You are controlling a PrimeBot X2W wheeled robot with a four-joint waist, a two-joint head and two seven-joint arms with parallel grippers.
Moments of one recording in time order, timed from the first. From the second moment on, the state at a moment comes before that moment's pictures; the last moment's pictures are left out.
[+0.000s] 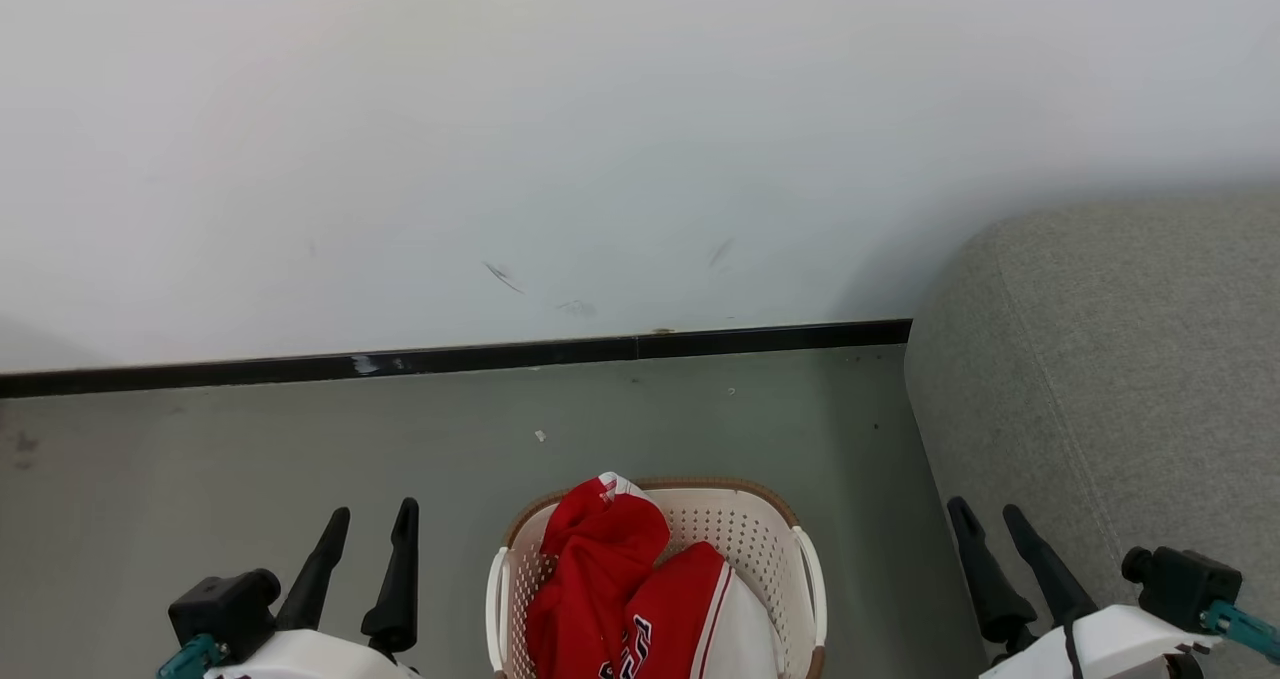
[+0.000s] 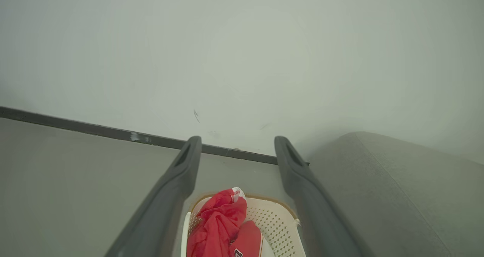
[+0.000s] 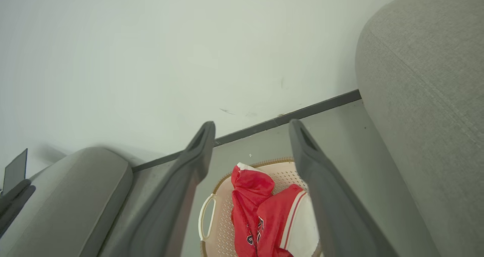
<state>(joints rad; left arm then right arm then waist) -0.01 0.09 -0.18 0.13 -0.63 0.03 -0.13 0.04 -0.08 0.09 0.17 0.57 0.12 -0.17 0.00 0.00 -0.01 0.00</state>
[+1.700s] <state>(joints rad) 0.01 0.08 -0.19 0.10 -0.19 0.13 -0.25 0.06 -0.04 0.04 0.09 0.00 0.12 -0.25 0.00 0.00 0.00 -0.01</state>
